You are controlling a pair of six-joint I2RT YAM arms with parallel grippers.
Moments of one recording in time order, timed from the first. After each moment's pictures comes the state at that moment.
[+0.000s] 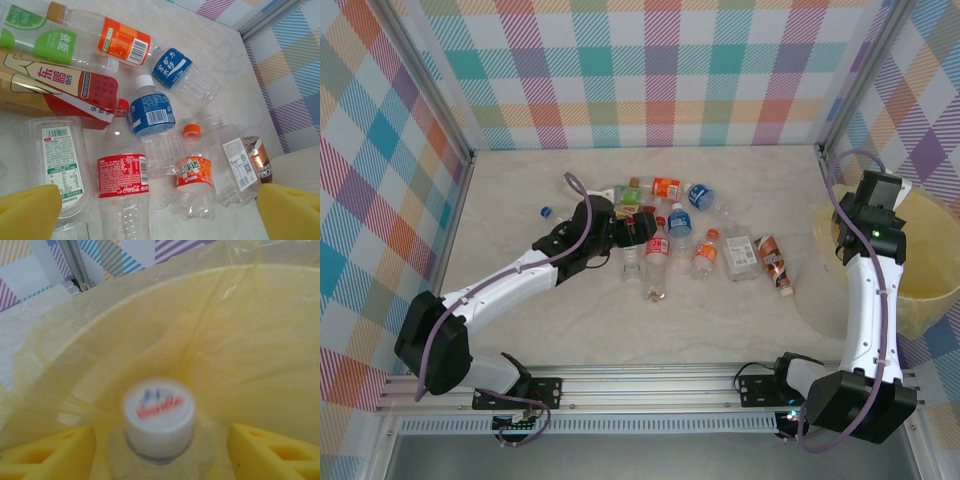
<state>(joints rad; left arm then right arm) -0.68 1.40 1.01 -0.16 -0.02 -0.71 -0.28 1.10 1.19 -0.75 0.36 0.21</state>
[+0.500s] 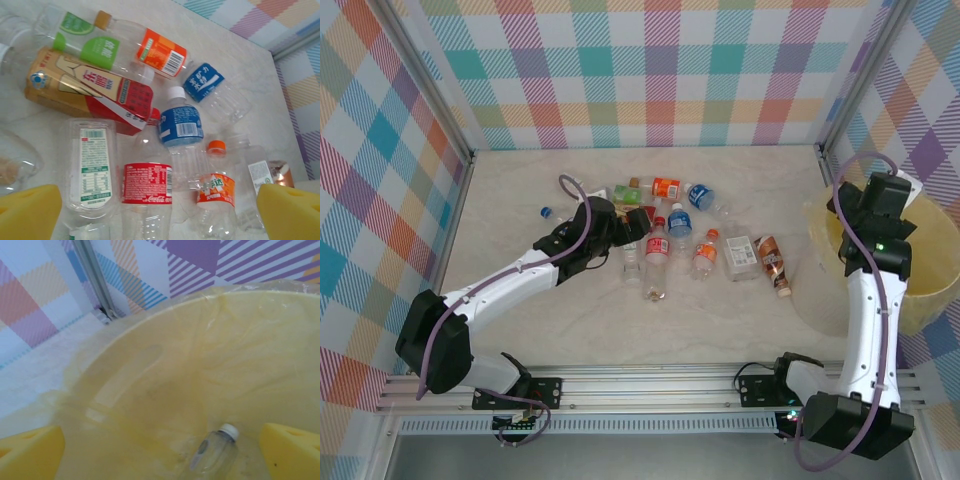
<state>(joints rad) -0.67 1.40 1.01 -0.21 -0.16 -0.80 -0.27 1.01 1.22 -0.74 0.30 0.31</state>
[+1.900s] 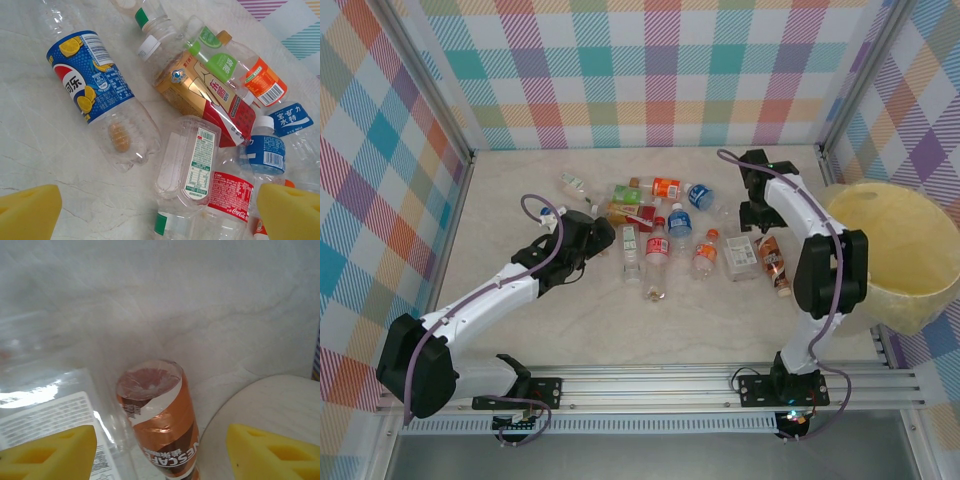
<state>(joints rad) -0.59 1.25 0.88 -0.39 -0.31 -1.01 0.18 1.84 1.54 -1.13 0.36 0.16</state>
